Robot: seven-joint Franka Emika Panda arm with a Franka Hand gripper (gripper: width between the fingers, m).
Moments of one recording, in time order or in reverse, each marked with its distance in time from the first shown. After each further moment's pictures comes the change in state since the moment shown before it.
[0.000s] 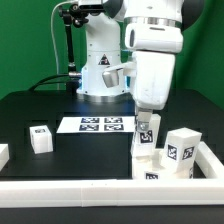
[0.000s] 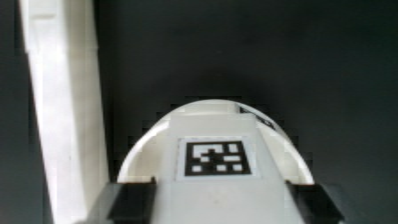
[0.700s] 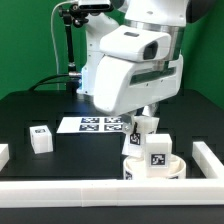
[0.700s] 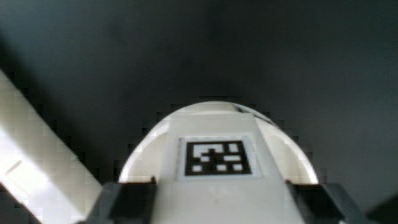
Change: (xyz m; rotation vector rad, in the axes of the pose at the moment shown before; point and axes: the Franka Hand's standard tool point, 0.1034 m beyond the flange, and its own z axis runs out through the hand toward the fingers) arm -0.007 0.006 0.003 0.160 -0.057 0.622
